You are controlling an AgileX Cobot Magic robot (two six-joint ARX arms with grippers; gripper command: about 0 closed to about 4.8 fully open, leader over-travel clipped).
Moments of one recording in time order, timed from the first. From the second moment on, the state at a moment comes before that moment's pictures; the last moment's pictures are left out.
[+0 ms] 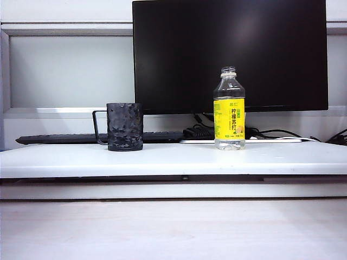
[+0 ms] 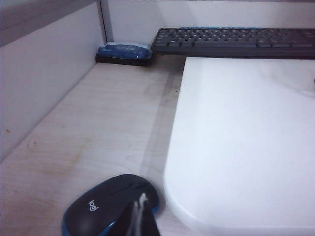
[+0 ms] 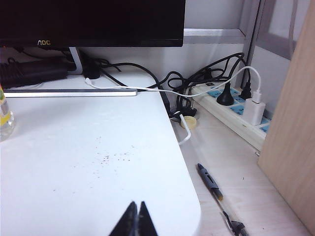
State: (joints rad) left arm -0.05 0.00 0.01 -0.15 -0.22 -0.04; right arm 0.08 0.00 0.01 -0.01 0.21 -0.02
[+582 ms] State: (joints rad) left arm -0.05 0.00 0.01 -0.15 -0.22 -0.04; right arm 0.08 0.00 0.01 -0.07 0.16 -0.02
